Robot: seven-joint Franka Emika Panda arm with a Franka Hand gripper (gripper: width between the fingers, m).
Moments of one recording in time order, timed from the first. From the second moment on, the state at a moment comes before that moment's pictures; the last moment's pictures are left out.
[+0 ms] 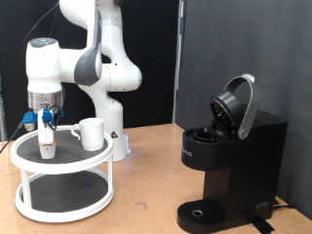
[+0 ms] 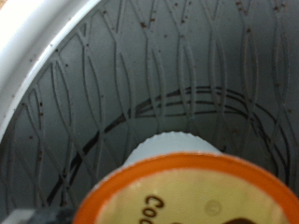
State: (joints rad) arm -0.23 -0.27 -0.49 -2.64 -0.24 2.41 1.93
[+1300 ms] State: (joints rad) arm -0.14 -0.39 -0.49 -2.44 0.22 1.96 1.86
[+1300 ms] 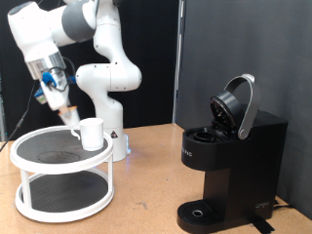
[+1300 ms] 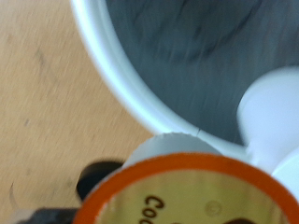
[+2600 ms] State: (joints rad) arm -0.02 -0.40 -0.39 -2.38 0.71 1.91 2.07
